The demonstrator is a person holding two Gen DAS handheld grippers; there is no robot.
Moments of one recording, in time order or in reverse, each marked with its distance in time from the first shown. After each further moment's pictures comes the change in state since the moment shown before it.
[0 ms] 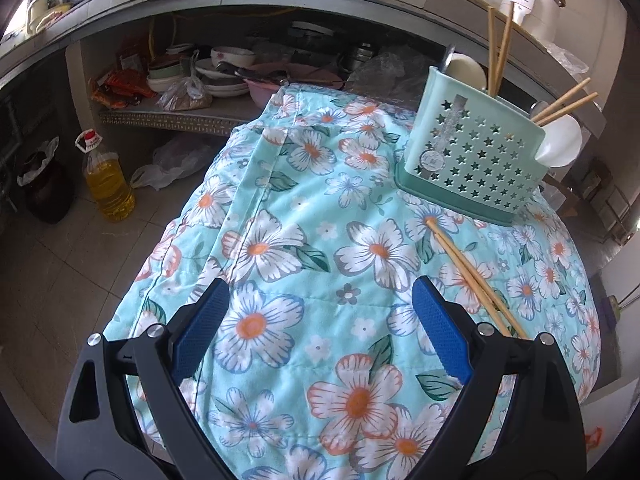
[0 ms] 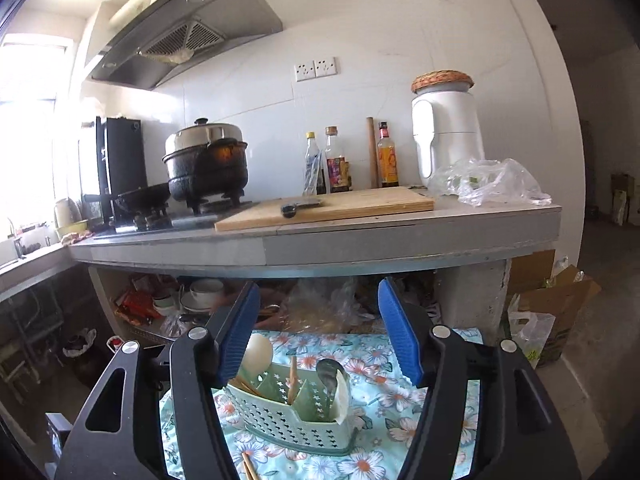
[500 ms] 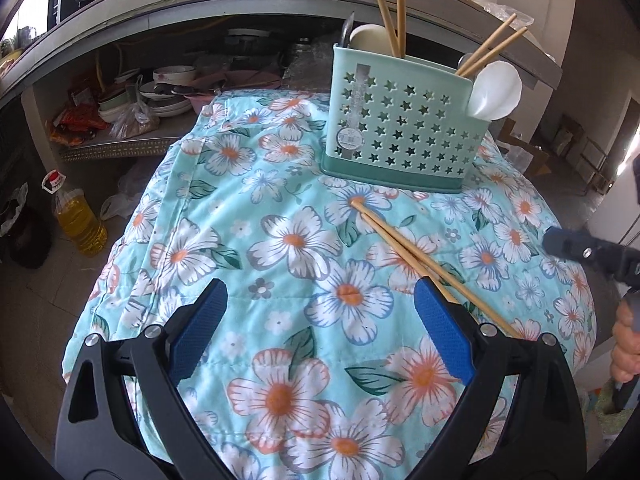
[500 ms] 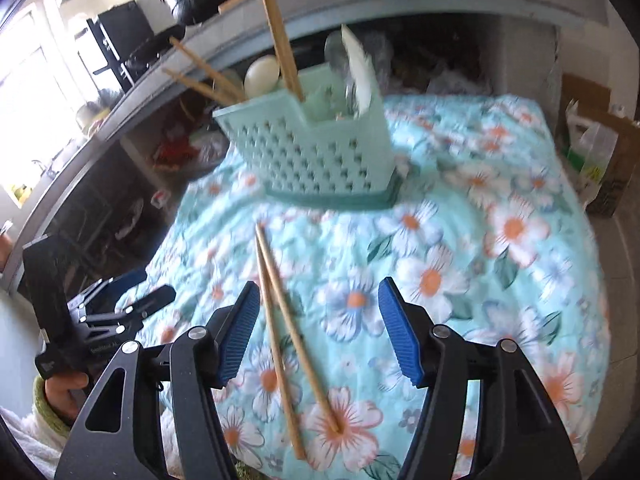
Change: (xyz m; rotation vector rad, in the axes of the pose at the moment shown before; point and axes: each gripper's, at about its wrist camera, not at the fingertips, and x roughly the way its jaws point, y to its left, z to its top) left arm 0.004 -0.055 -0.013 0.152 0.021 -0.083; right arm 0.054 -0.028 -0.188 0.105 0.752 0.252
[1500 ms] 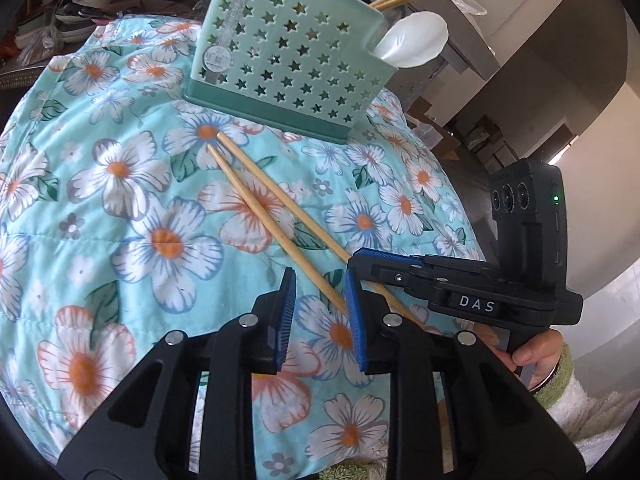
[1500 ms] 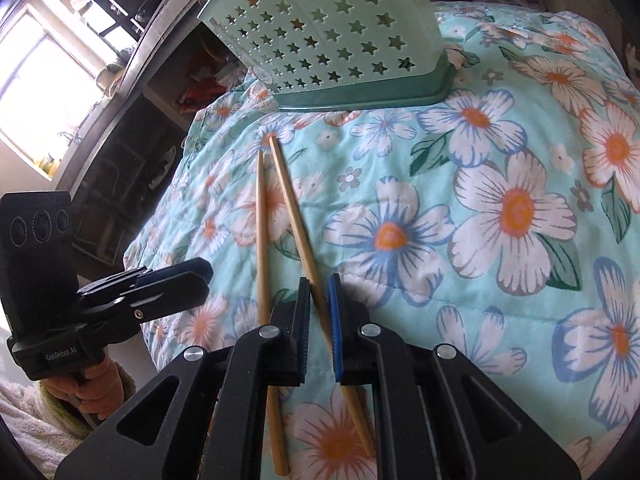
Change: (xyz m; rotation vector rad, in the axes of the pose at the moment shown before) left arm 0.042 -0.050 -0.015 -0.111 0.177 -0.433; right arm 0.054 -0.028 -0.022 0.014 0.157 0.132
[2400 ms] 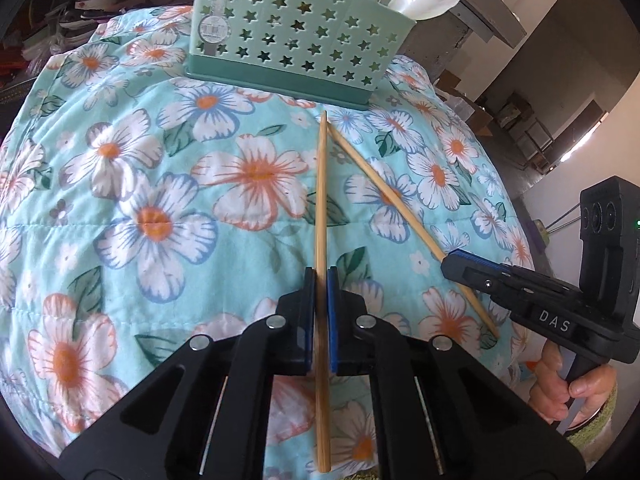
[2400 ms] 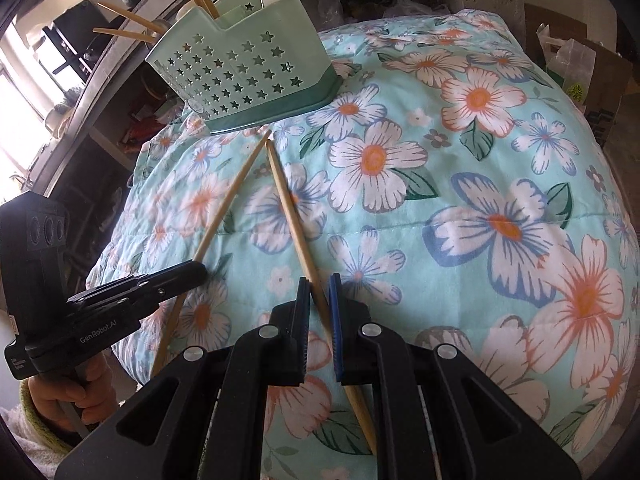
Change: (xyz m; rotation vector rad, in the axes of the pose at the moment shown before) left arm 0.022 -0.007 -0.010 0.026 0.050 0.155; right arm -0.039 -0.009 -0.038 0.115 -0.106 -0.203
